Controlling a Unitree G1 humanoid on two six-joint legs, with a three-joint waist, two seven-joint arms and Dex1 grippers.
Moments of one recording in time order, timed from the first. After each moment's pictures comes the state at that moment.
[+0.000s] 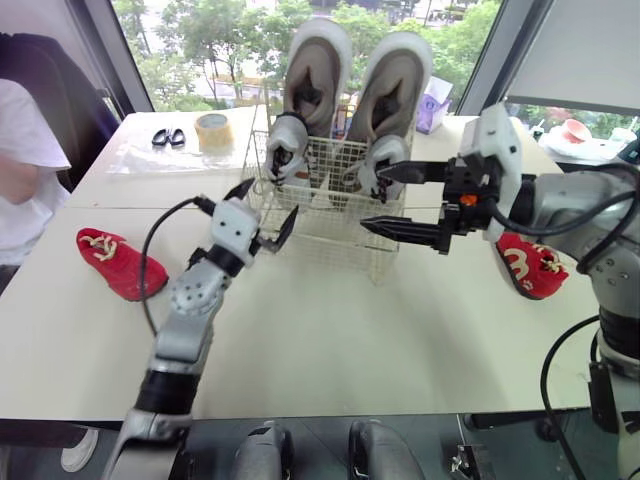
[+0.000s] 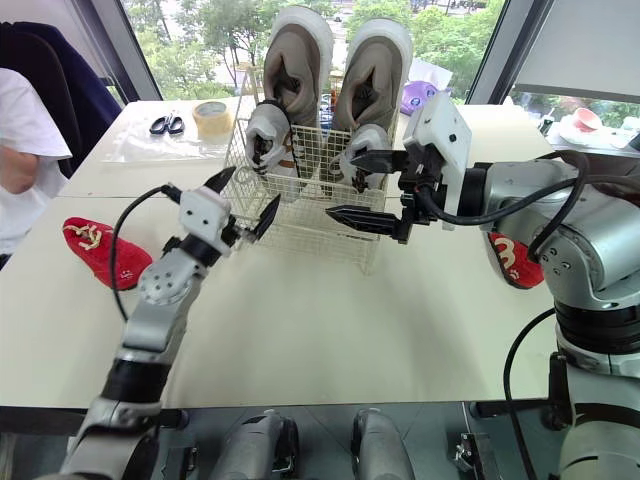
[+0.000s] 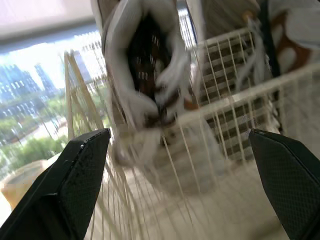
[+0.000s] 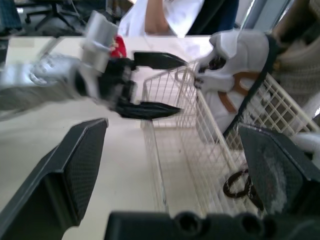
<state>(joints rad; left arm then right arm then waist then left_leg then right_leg) -0.33 0.33 -0.01 -0.20 -0.10 0.06 -0.37 -0.77 -0.84 -0.06 -0.40 0.77 0.93 0.81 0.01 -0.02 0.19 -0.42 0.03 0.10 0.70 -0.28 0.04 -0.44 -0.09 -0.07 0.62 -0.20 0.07</state>
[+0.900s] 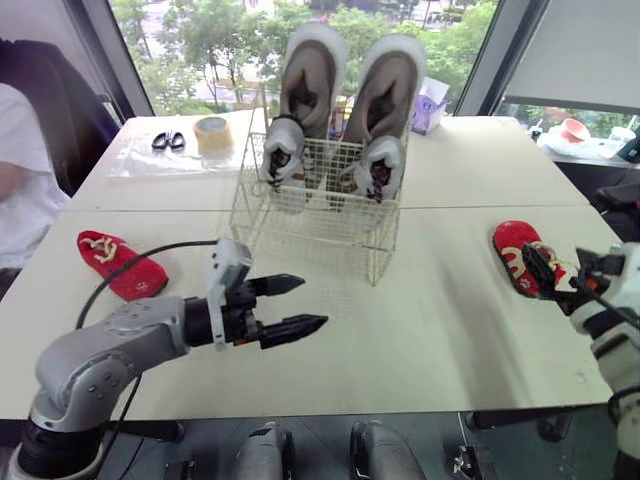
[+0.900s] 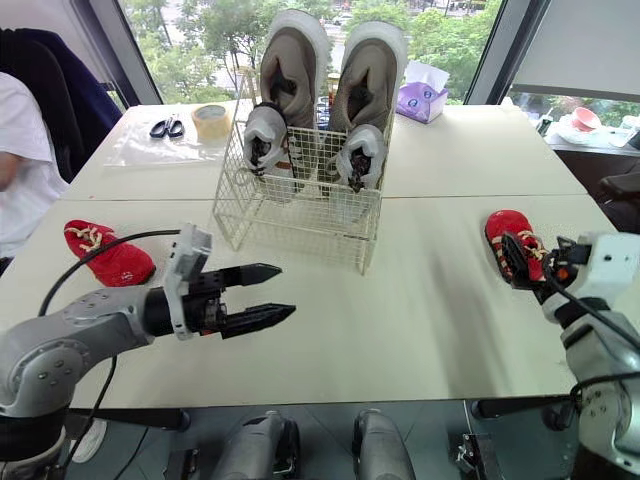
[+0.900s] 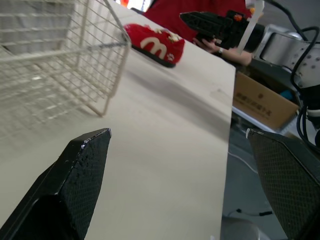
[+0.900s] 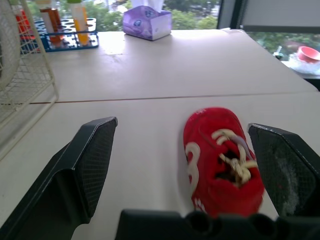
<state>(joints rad) -0.23 0.65 0.07 -0.62 -0.99 0.95 -0.67 0.05 -0.43 -0.65 -0.53 0.56 0.68 0.21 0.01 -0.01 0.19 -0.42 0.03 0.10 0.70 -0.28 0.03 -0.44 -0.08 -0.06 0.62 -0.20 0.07</state>
